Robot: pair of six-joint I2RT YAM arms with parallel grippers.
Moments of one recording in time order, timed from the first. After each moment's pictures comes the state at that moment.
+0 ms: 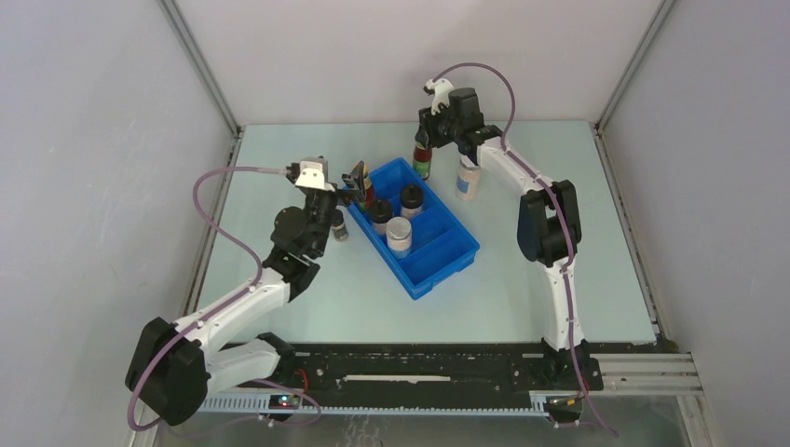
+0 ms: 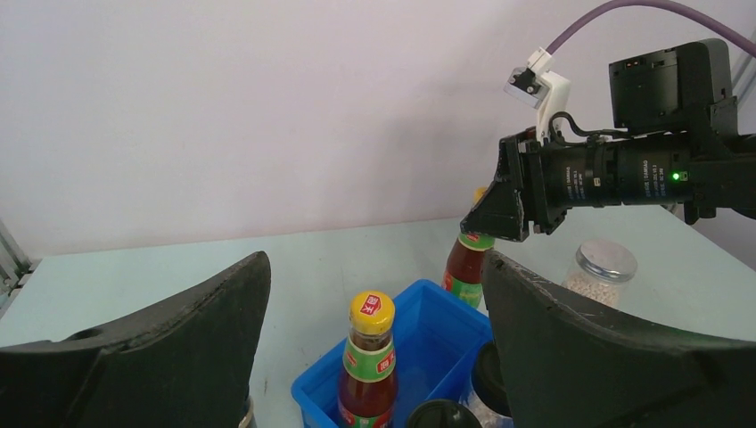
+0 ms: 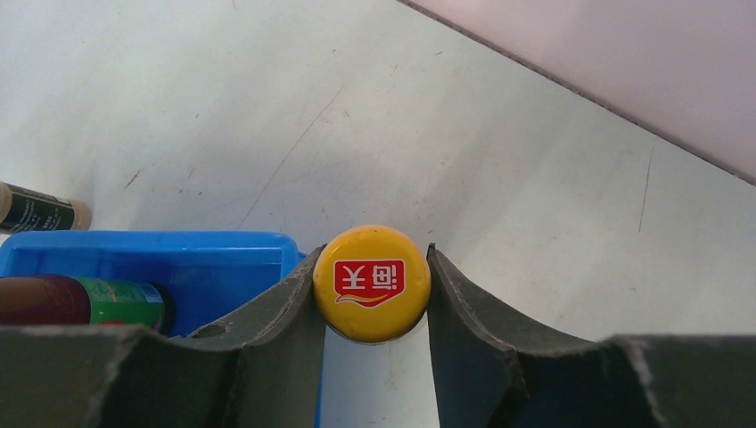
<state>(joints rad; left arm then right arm) -0.56 1.08 0.61 0.76 -0.34 0.03 0.39 2.27 2.01 -0.20 -0.27 0.00</state>
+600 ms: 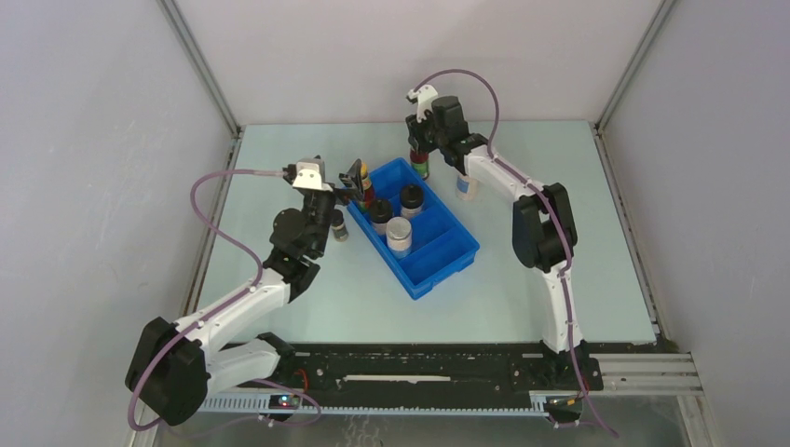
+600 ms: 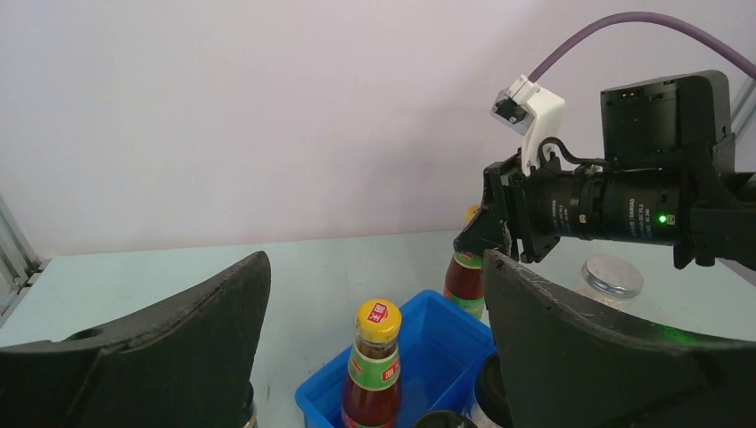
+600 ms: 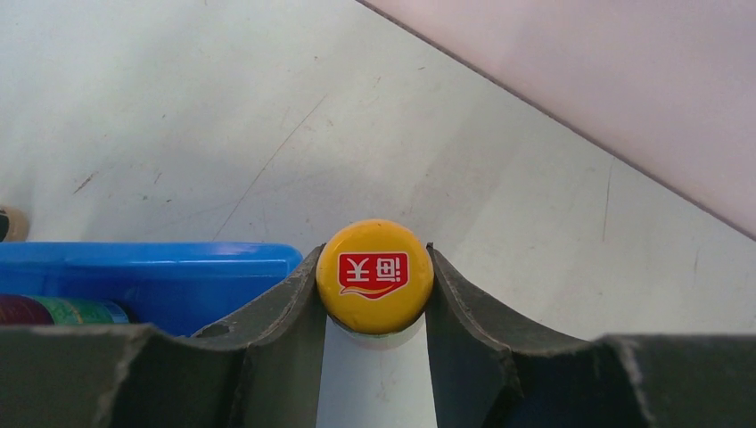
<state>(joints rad) -0.56 1.08 0.60 0.80 -0.36 0.03 0.45 2.23 1.94 -0.12 -0.09 -0.10</state>
